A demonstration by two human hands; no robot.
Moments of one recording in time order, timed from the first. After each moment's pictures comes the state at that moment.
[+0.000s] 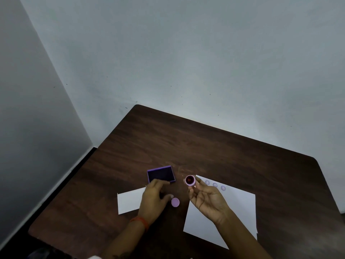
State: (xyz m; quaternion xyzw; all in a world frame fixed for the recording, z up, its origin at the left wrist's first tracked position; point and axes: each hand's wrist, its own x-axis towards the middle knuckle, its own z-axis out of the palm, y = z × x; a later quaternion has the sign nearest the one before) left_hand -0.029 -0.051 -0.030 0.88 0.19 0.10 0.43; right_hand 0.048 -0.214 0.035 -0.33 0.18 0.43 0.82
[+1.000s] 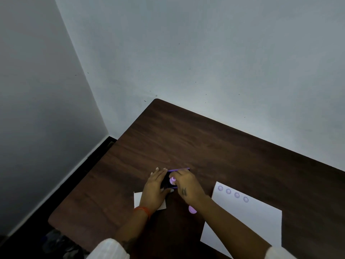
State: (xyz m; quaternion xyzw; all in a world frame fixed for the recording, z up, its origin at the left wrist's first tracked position) left_hand -0.020 0.011 -0.058 0.88 0.21 0.09 0.41; right_hand 0.074 -0.102 -0.015 -0.85 -0.47 0.15 0.20
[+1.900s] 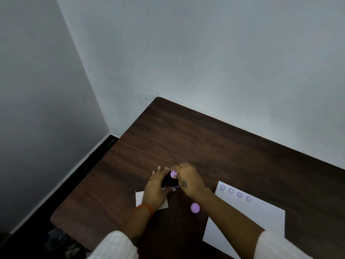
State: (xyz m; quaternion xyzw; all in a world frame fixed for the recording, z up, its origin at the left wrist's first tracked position) left_hand -0.019 0.013 -0.060 0.86 0.22 0.10 0.45; right_hand 0.081 -0.087 -0.004 -0.87 -0.44 0.12 0.20
